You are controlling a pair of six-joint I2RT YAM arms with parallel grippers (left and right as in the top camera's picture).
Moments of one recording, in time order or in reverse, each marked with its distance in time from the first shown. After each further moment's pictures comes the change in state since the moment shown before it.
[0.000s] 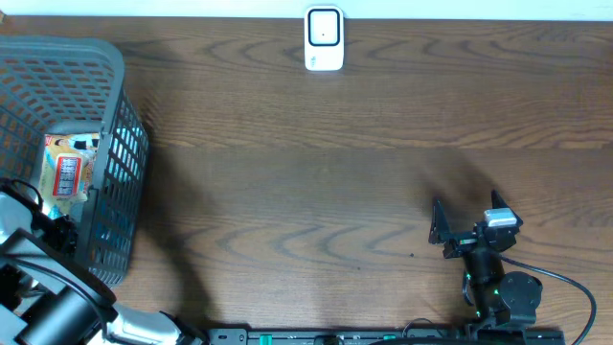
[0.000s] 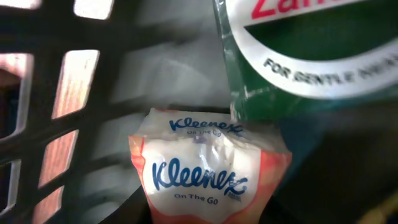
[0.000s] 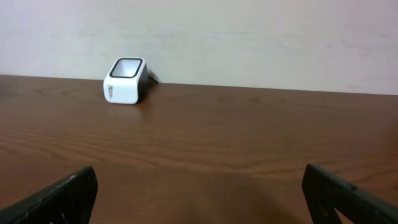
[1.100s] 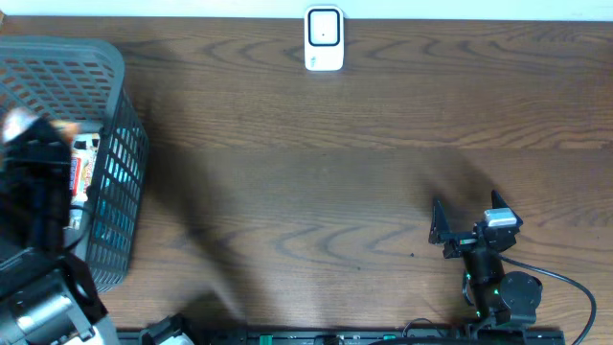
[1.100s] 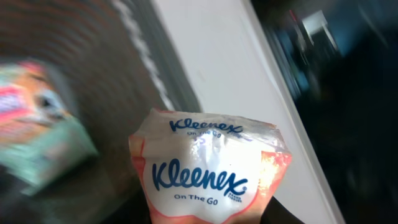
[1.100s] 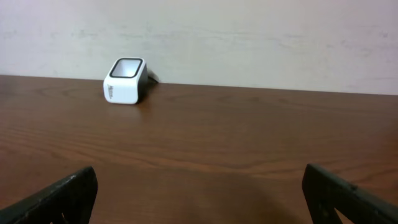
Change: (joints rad) left arm -0.309 -0.908 0.043 0.410 0.402 0.205; right arm 0.000 0.000 0.000 0.000 0.000 0.000
